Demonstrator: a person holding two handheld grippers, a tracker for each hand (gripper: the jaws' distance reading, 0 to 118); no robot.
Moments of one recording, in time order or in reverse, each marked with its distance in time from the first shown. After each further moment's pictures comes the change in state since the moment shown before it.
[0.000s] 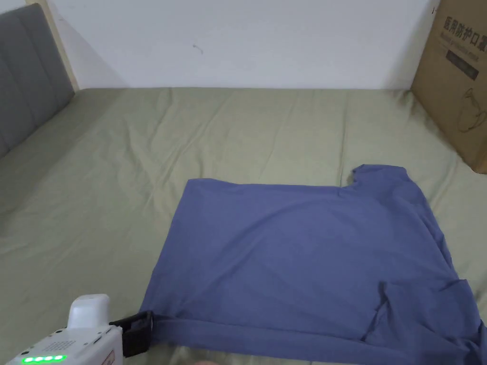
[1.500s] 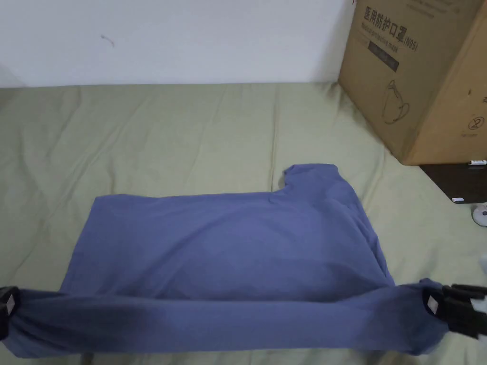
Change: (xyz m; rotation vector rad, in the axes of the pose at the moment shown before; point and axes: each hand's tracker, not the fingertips) left arm 0.019 0.135 0.000 0.108 -0.077 -0.087; right arm 0.047 0.135 -0.139 -0.271 0.065 0.041
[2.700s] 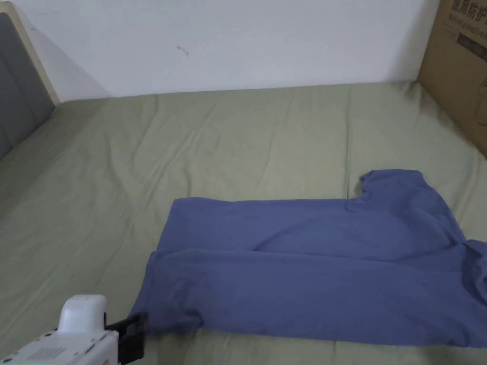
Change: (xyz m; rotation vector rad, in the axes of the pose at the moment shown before) left arm 0.001 -0.065 -0.055 -0.095 0.083 -0.001; right arm -0.033 -0.117 0.020 0.170 -0.105 0.074
